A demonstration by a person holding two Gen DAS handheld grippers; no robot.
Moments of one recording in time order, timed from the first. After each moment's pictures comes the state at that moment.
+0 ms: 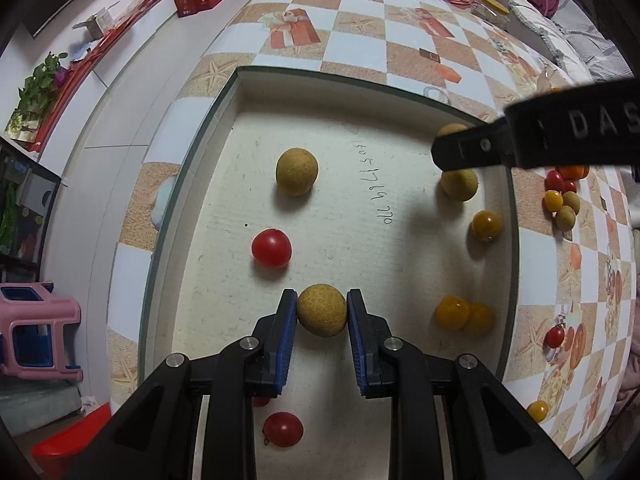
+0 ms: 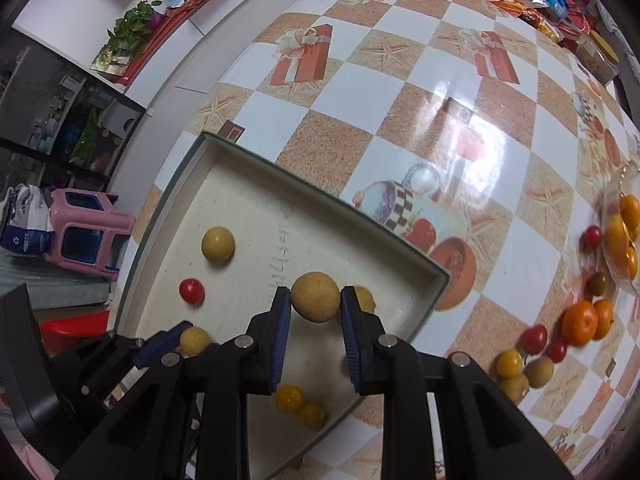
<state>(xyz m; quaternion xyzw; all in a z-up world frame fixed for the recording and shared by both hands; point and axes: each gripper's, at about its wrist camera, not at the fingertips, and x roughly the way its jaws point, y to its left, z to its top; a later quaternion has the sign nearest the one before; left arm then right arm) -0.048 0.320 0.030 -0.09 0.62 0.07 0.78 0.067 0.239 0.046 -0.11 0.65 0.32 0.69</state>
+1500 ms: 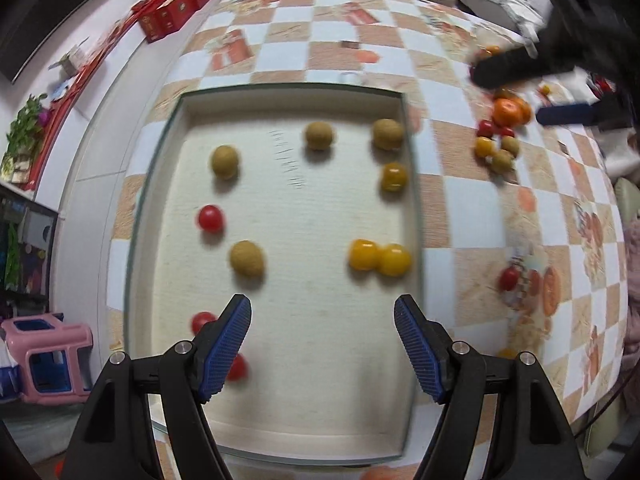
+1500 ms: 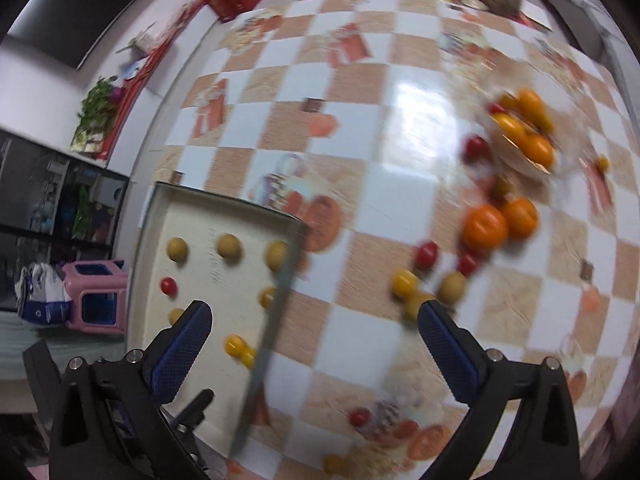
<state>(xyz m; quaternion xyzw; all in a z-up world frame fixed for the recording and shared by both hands) -0.082 0.244 0.072 -0.03 0.62 0.02 0.78 0.070 0.102 0.084 0.01 0.65 0.23 0.72</state>
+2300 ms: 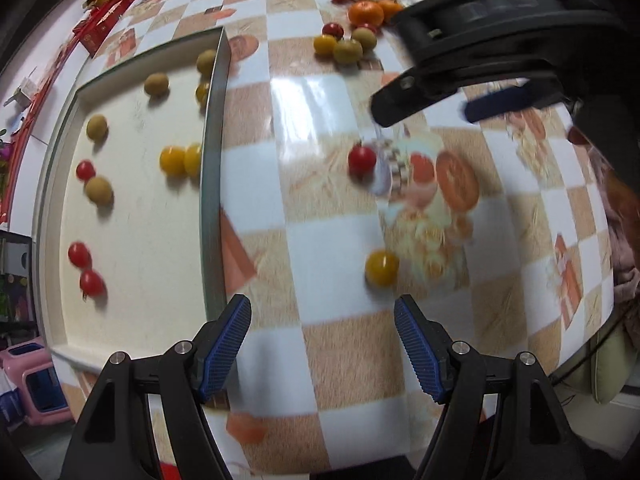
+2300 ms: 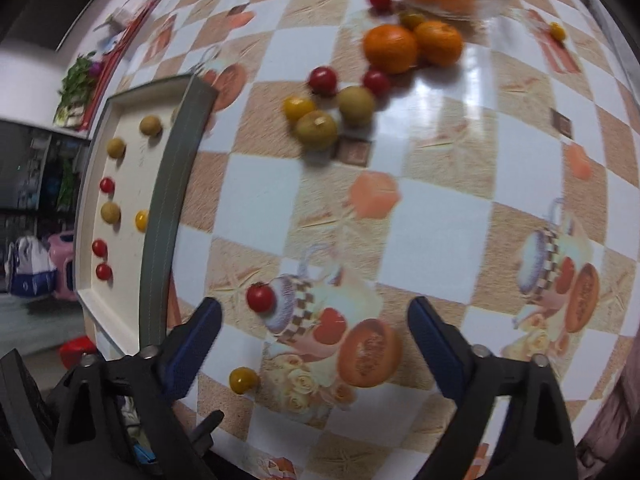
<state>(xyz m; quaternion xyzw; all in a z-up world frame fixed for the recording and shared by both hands) -0.144 0.132 0.049 0.01 0.65 -0.05 0.76 0.007 0.034 0.024 -0.01 0.70 0.23 0.68</state>
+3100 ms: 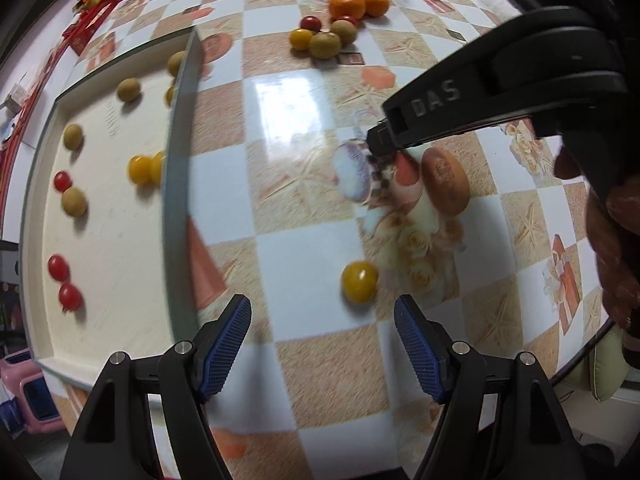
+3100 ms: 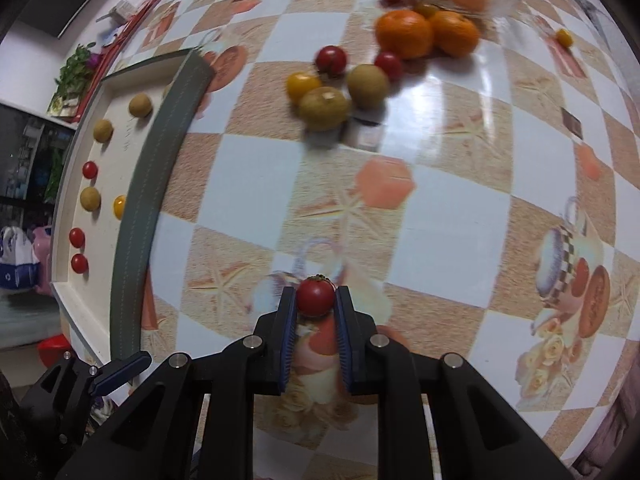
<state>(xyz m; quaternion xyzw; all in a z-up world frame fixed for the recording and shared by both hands) -0.134 0.107 0.037 0.01 0.65 -0.07 0.76 -0.003 0.041 0.008 -0.03 0.68 0.21 0.70</state>
